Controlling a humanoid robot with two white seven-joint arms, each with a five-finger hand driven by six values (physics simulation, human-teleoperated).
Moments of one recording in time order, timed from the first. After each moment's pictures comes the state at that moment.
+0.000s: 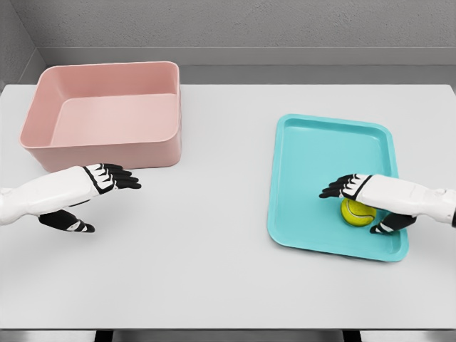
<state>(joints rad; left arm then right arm) -0.33 1.17 -0.70 -1.71 -0.17 -0.61 -0.12 -0.44 -1.12 0.84 -1.57 0.18 -0.61 0.23</state>
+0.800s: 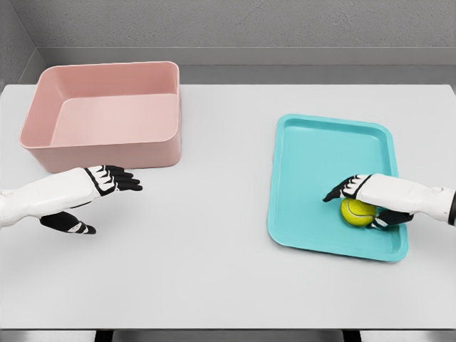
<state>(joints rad) -0.32 1.17 -0.71 -1.71 -0.17 -0.61 -0.12 -0.45 -1.08 0.82 -1.51 0.21 -0.61 0.25</state>
